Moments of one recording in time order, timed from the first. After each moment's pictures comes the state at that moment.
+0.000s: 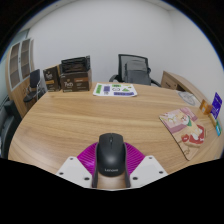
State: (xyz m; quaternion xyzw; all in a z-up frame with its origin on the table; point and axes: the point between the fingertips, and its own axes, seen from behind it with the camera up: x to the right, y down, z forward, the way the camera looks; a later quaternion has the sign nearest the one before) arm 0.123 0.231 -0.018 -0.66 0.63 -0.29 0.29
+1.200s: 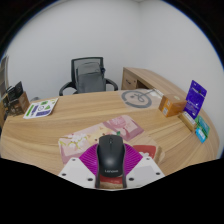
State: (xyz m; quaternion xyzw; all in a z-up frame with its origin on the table) arm 0.187 -0.087 0.004 -0.57 0.70 -0.35 0.24
